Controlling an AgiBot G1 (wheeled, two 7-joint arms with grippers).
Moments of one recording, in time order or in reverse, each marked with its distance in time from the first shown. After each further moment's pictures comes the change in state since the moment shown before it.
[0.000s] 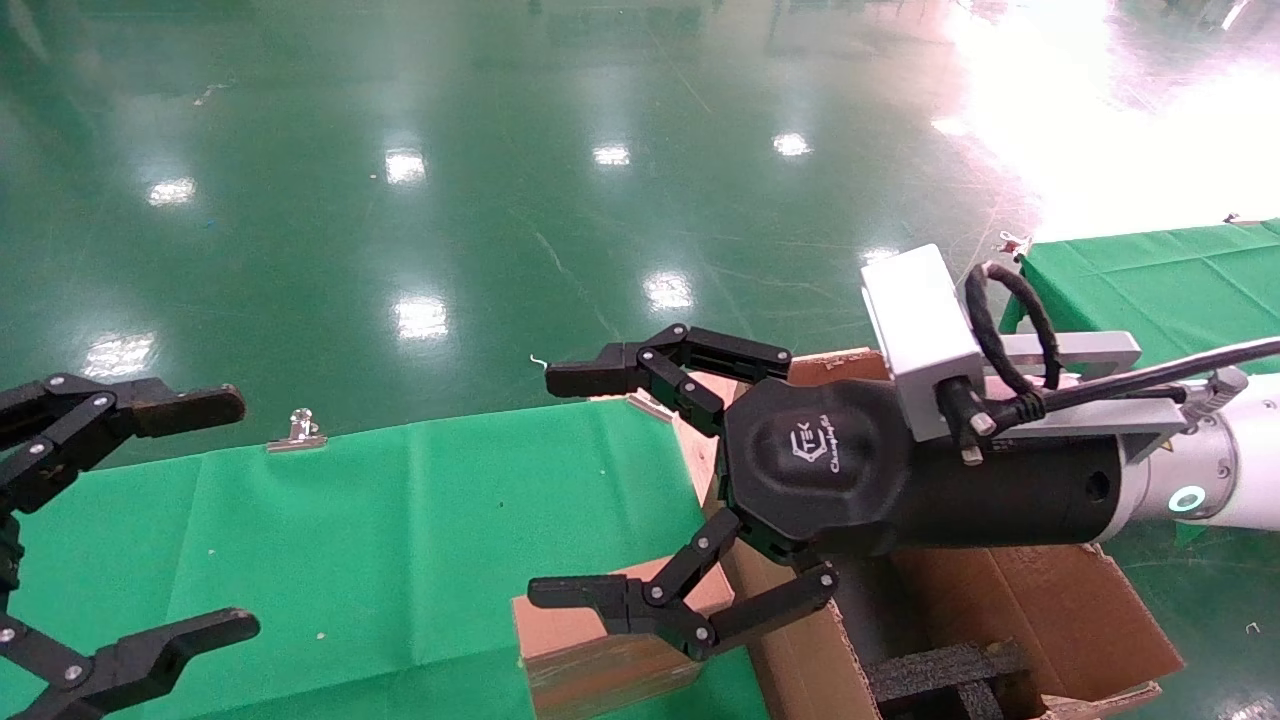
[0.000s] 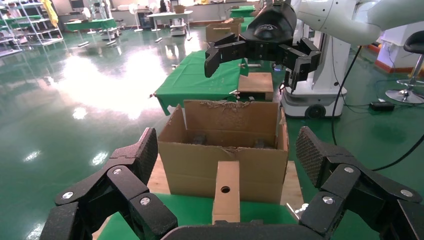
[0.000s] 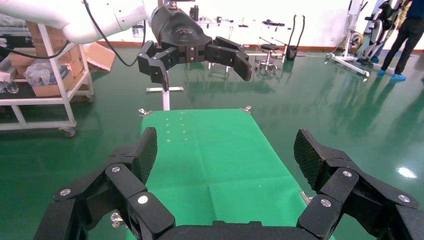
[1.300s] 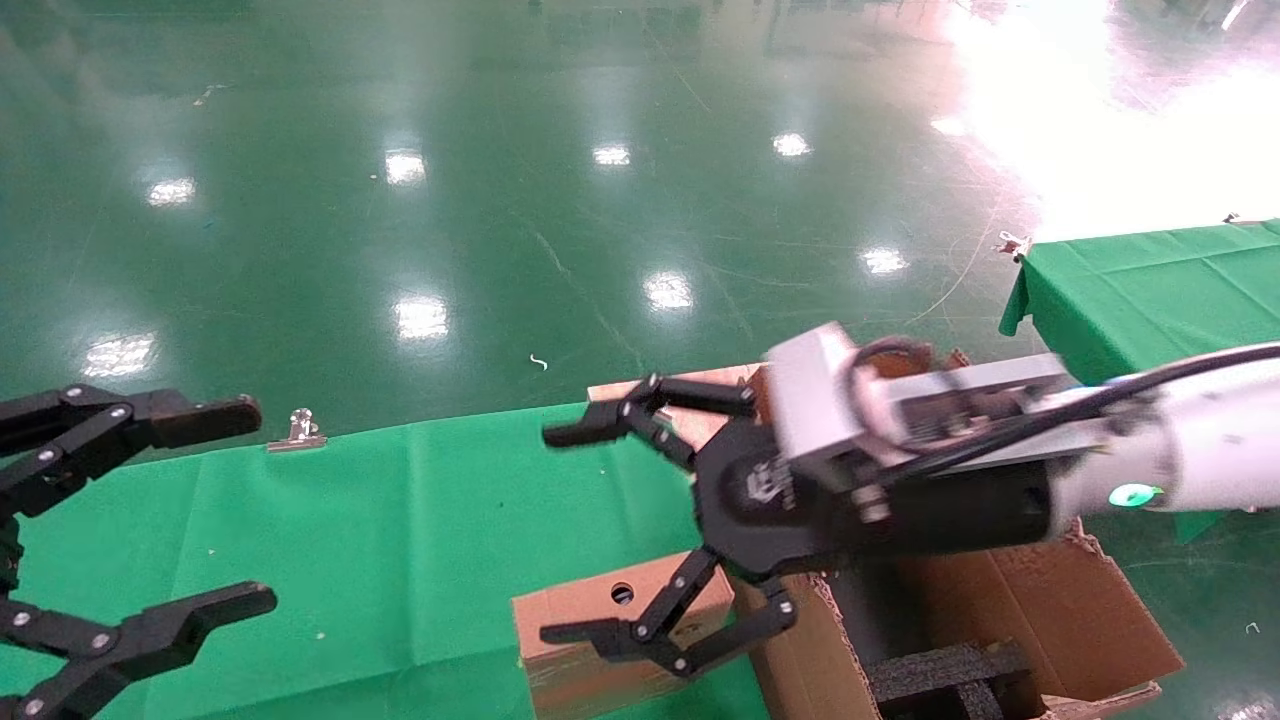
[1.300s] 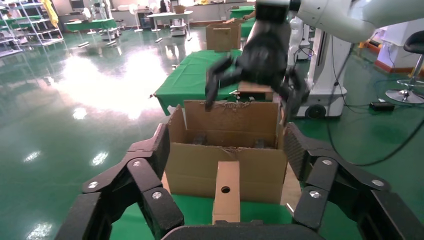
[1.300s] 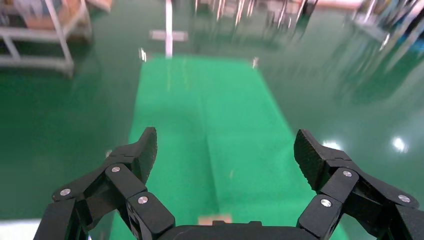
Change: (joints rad) left arm 0.000 0.000 0.000 0.000 0.000 0.000 0.000; right arm 0.136 -0.042 -0.113 -0.014 -0.252 -0.033 -0.004
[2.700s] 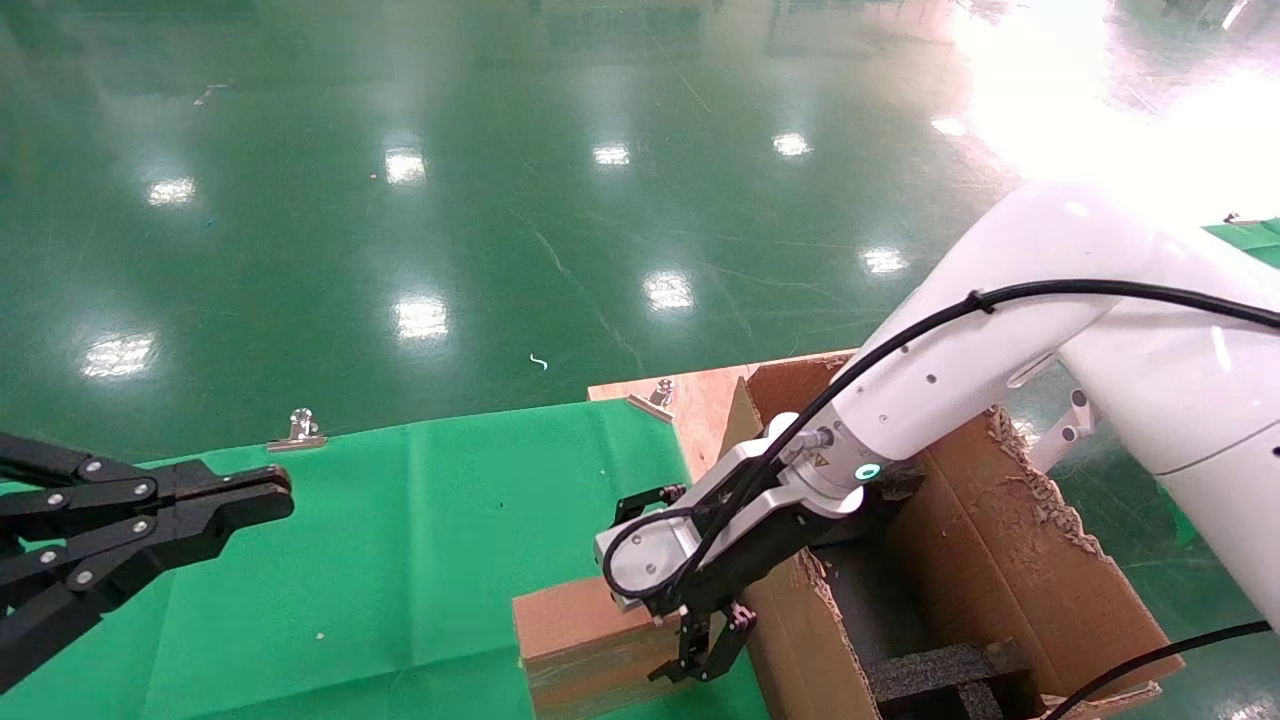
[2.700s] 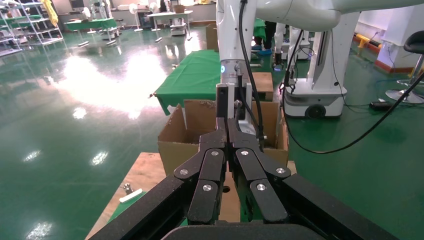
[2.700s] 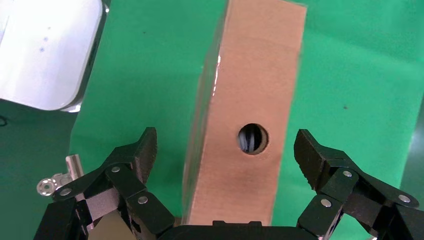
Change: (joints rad) left arm 0.000 0.000 0.001 0.000 0.000 0.000 0.000; right arm 0.409 -0.277 -0.579 -0.125 -0.587 -0.035 -0.053
